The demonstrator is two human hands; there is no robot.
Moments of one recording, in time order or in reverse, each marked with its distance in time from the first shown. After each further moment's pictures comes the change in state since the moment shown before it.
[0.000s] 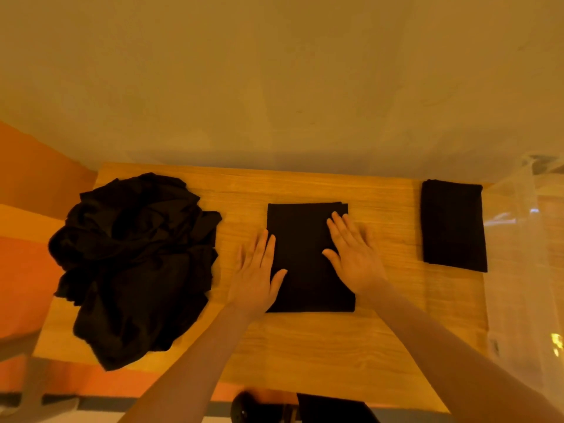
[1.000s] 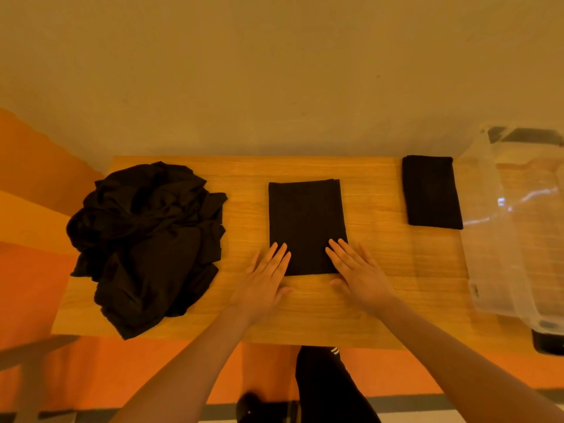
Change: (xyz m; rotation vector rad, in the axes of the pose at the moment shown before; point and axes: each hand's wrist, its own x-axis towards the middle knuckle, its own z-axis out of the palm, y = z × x) left_hand -0.063 0.003 0.002 0.190 -0.171 0.301; right_hand -0.101 -0.014 0.028 -0.152 -0.071 -0.128
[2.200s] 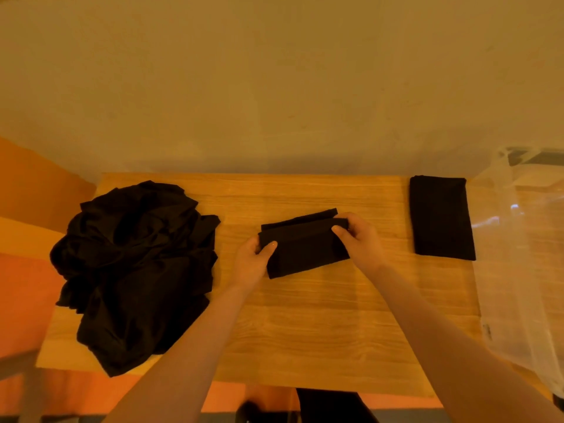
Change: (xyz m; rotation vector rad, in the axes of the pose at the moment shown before) left_hand 0.073 -0.015 -0.078 -1.458 0.285 -0.622; right_hand 0.085 0.028 -0.078 1.345 0.311 0.337
